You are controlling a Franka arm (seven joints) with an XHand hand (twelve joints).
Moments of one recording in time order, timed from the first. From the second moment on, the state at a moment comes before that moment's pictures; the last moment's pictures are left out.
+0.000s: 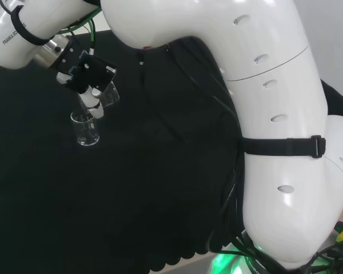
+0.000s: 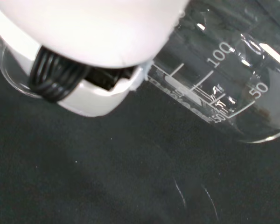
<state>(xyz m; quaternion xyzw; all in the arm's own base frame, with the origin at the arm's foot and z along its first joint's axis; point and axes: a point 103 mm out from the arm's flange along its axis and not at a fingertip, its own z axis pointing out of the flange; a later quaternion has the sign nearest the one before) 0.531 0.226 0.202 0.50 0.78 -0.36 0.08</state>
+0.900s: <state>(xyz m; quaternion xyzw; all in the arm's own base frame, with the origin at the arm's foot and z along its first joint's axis) 0.534 0.210 0.214 0.53 0.79 -0.31 0.04</state>
